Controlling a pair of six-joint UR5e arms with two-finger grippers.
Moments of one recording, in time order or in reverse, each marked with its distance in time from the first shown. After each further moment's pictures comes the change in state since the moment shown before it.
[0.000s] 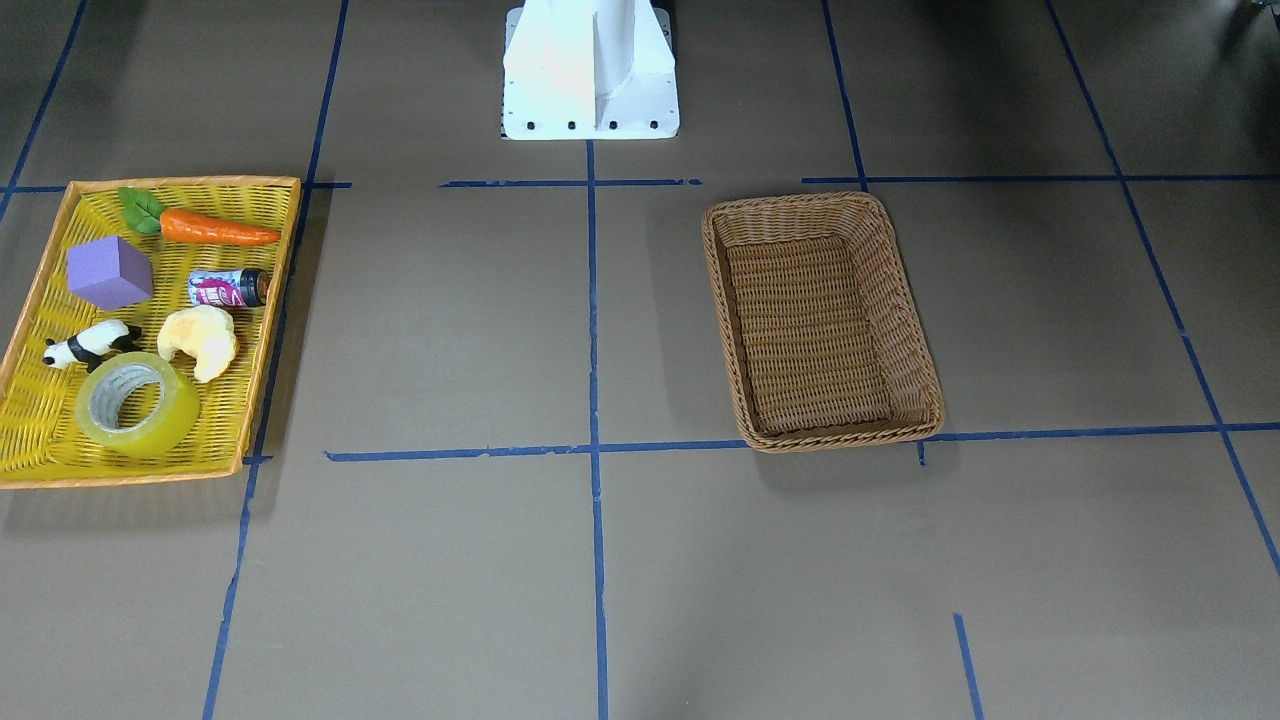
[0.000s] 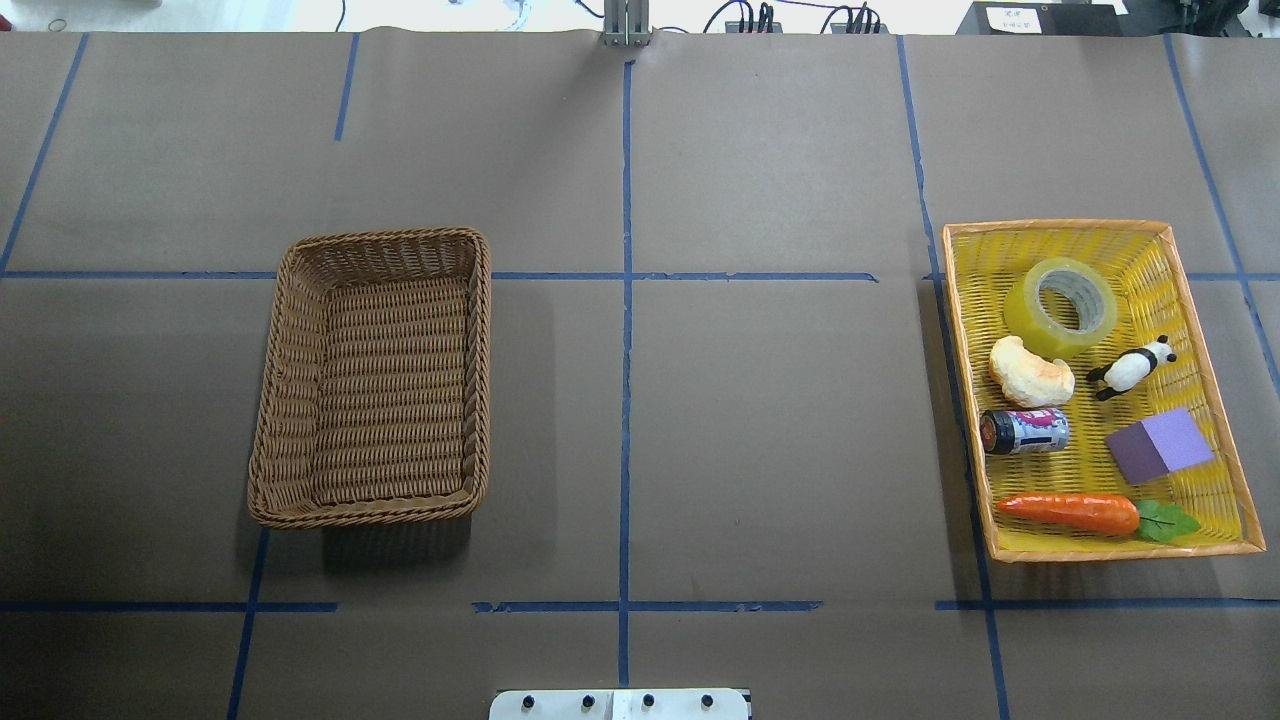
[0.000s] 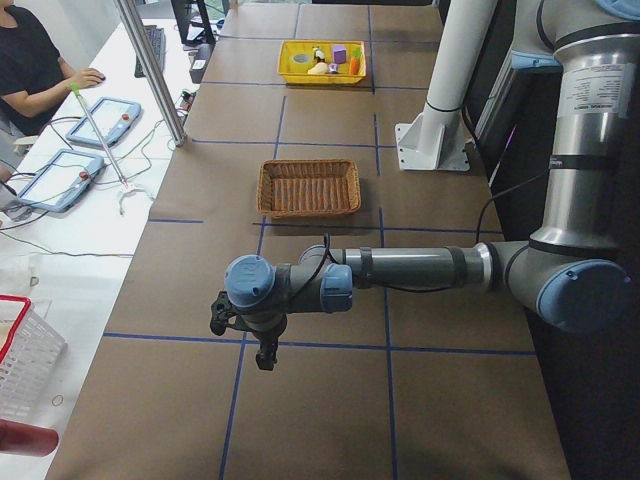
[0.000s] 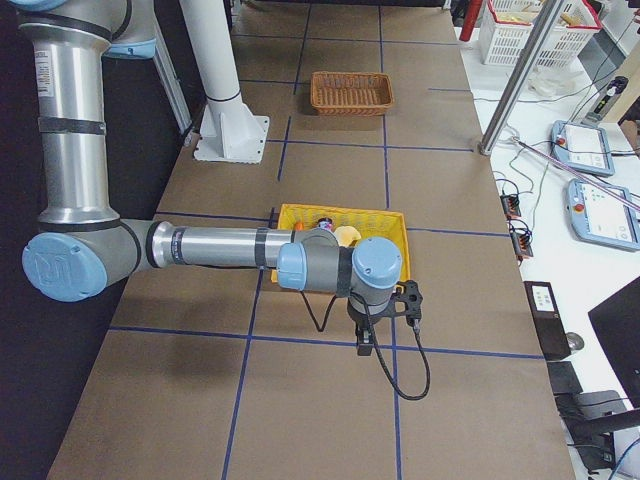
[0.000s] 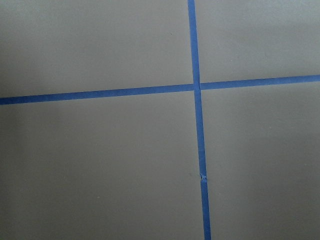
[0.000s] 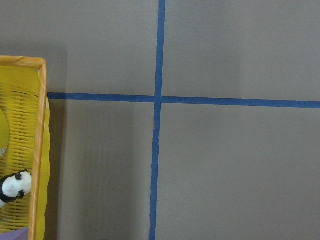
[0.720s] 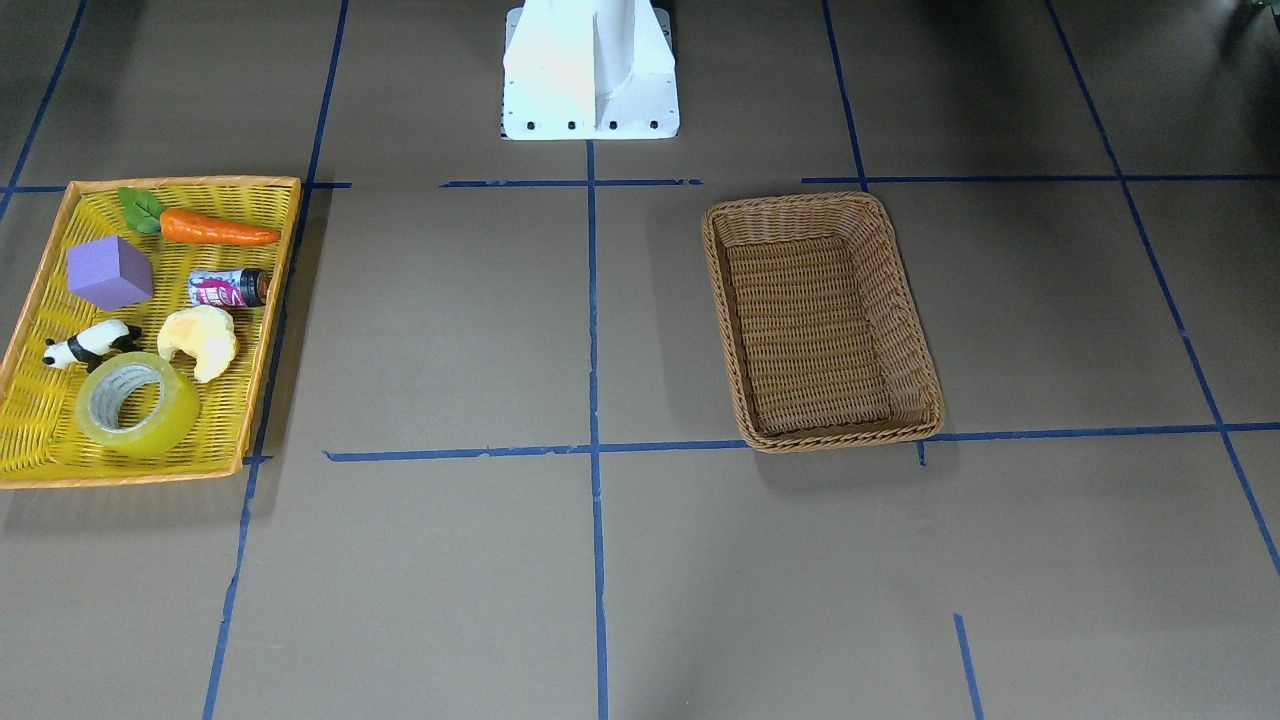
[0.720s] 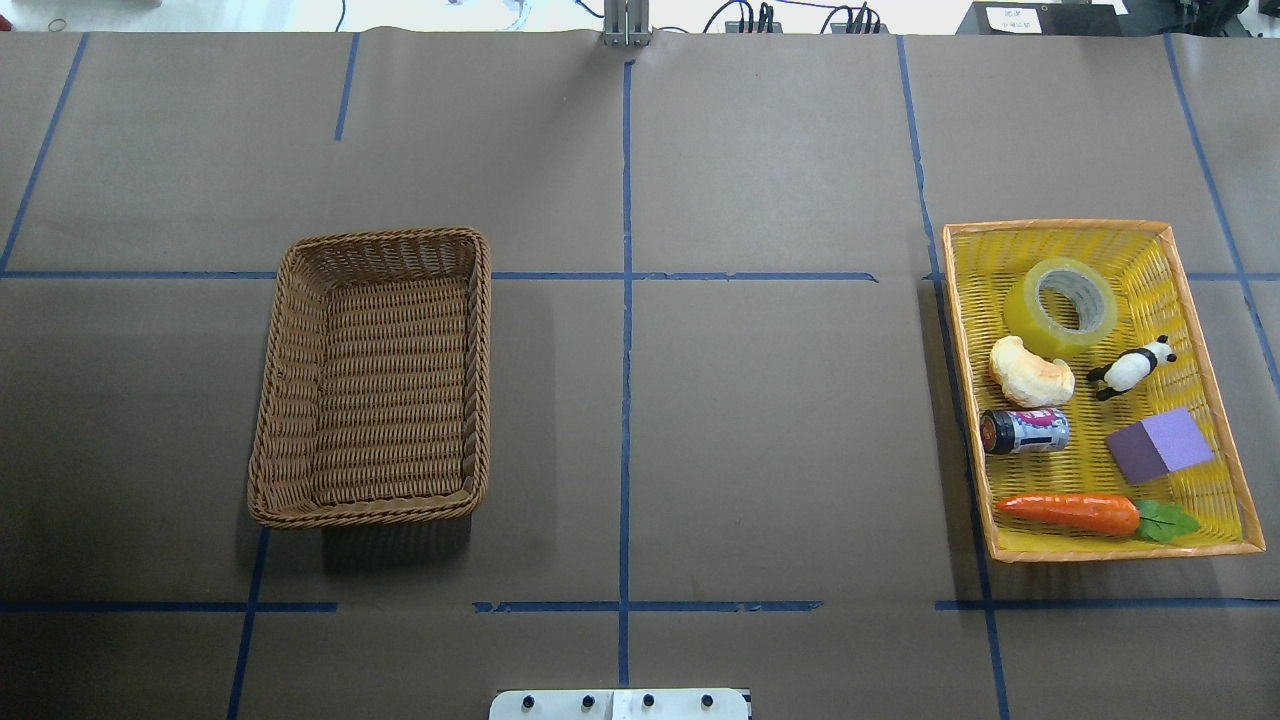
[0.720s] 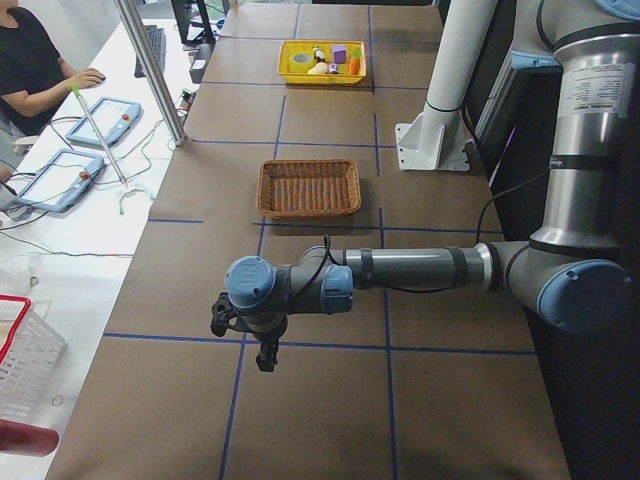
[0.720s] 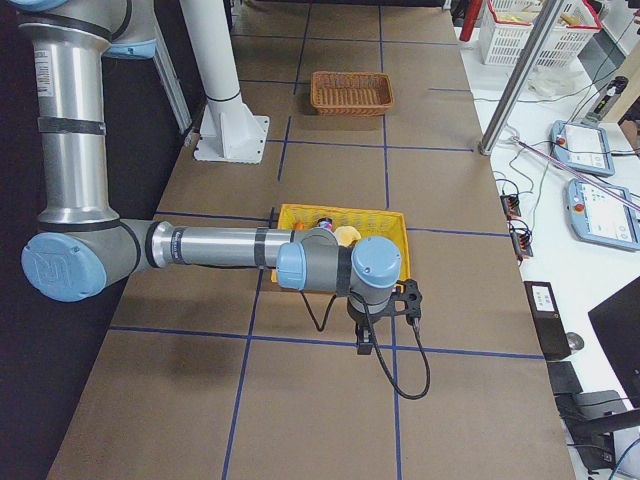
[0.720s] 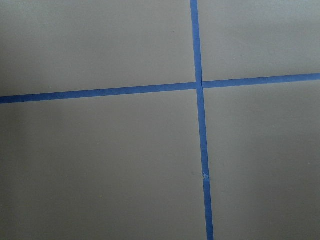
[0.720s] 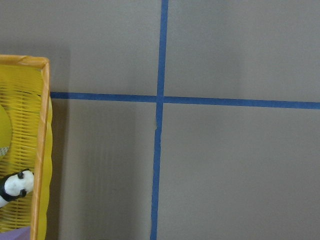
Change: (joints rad) left arm 0.001 0.002 0.003 -0.005 0.006 0.001; right arm 0.000 -0.001 0.004 0.002 0.003 0.002
